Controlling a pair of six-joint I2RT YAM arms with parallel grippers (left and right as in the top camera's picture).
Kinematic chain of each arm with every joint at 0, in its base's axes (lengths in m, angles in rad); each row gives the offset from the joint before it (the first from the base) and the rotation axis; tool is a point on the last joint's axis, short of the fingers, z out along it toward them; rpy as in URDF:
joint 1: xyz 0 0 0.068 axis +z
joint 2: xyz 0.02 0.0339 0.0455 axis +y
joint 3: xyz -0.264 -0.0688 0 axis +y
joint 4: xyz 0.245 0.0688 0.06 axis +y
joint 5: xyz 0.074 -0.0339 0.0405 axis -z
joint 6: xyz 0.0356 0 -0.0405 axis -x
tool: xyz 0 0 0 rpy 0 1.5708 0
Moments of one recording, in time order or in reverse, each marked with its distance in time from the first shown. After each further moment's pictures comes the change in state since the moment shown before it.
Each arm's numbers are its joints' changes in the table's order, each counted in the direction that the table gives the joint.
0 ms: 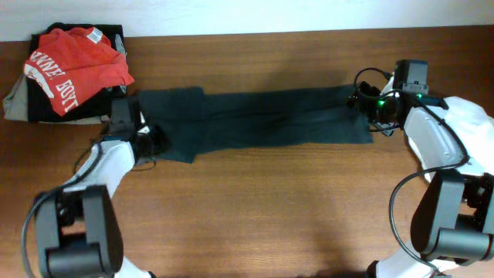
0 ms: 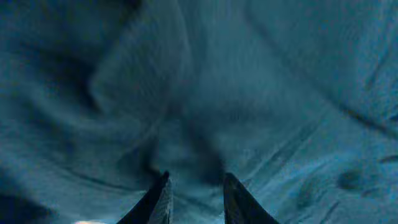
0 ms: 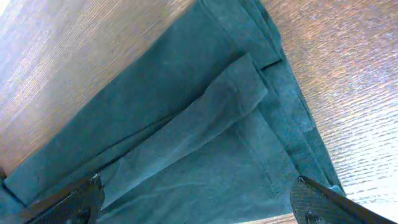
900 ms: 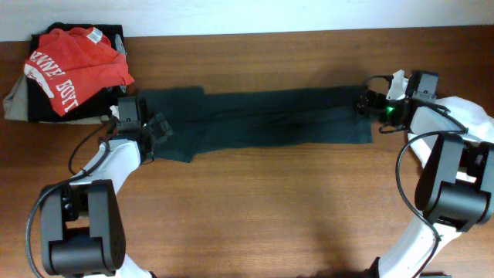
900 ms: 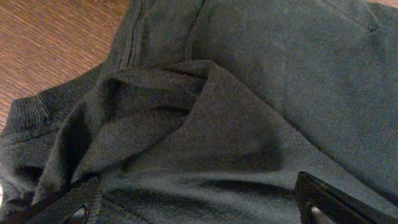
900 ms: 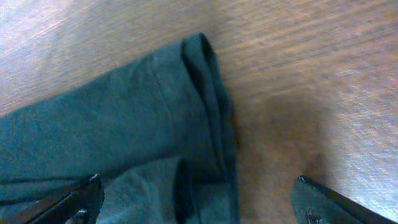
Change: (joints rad) left arm -0.033 0.034 0.003 -0.148 -0.276 -0.004; right arm -0.129 0.259 -0.007 -0.301 -0.140 0.395
